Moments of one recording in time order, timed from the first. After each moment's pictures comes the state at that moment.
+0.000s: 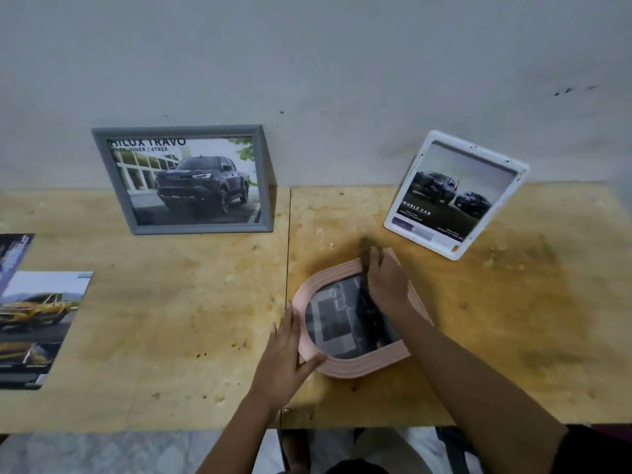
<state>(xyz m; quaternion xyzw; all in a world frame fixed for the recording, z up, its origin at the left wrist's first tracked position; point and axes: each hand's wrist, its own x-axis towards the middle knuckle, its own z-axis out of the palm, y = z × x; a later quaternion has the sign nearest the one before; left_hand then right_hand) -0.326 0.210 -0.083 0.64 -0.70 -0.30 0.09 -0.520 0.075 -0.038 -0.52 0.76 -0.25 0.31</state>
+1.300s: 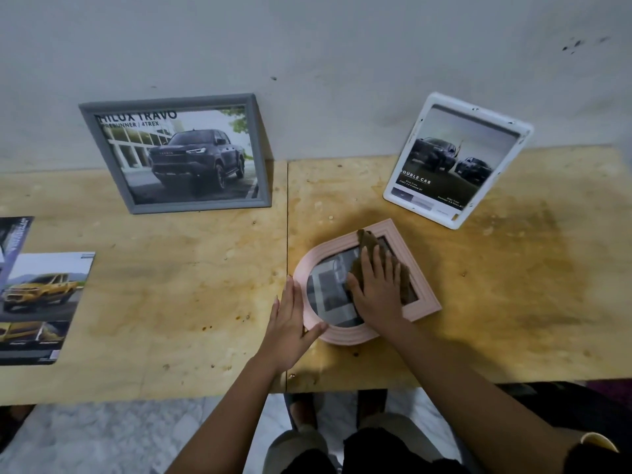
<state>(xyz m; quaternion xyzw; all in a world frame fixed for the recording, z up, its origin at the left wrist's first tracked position) -0.332 0.205 -0.086 0.64 -0.70 -0.32 0.02 -0.519 0.145 -0.081 -0.69 0.68 -0.06 0.22</state>
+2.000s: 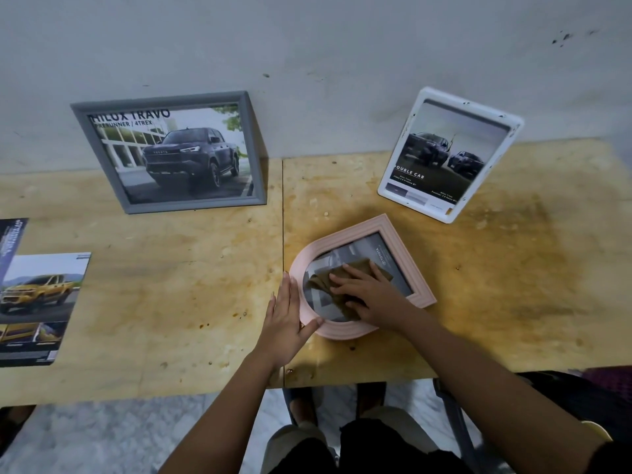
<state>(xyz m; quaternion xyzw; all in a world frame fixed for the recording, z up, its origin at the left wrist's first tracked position) -0.328 0.206 -0.090 0.64 -0.71 -0.31 0.00 -0.544 0.144 -0.069 -0.86 0.43 0.02 0.27</state>
